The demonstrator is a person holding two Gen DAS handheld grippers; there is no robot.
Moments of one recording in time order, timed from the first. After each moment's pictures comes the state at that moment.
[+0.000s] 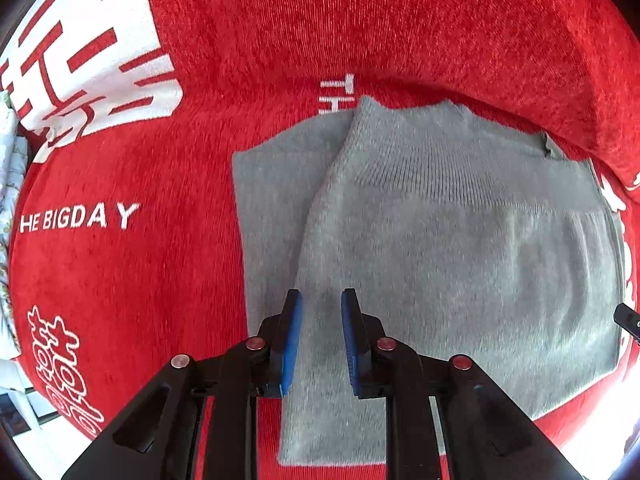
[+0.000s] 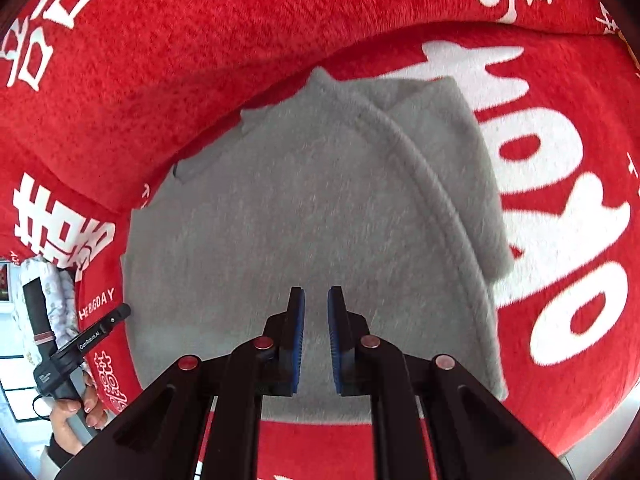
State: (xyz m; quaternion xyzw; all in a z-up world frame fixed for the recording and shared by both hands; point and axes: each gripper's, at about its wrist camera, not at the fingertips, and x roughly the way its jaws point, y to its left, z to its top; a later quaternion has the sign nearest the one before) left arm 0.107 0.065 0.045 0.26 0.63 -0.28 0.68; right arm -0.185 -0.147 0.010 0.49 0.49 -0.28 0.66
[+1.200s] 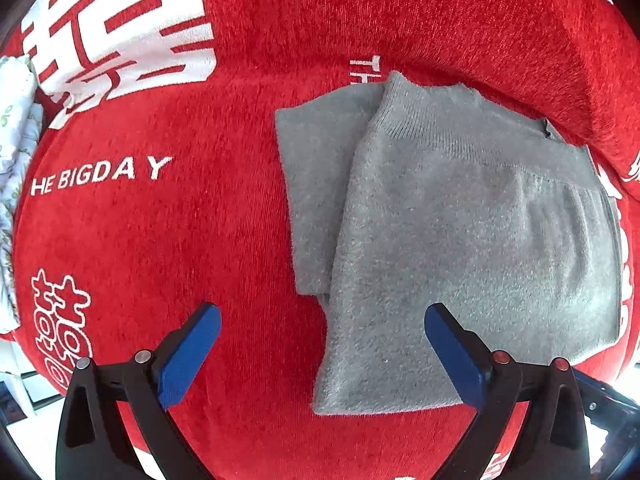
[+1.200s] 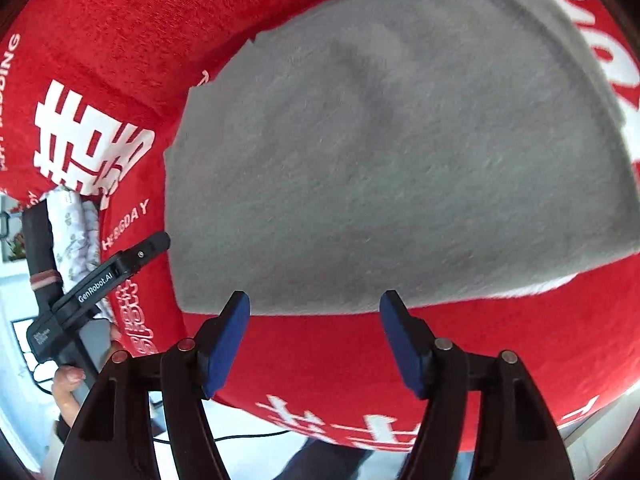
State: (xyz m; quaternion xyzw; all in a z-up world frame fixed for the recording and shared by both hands) left arm 0.100 0.112 0.061 0.24 0.64 -0.27 0.67; right arm -0.140 -0.030 -0.001 0.53 0.53 -0.19 0.64
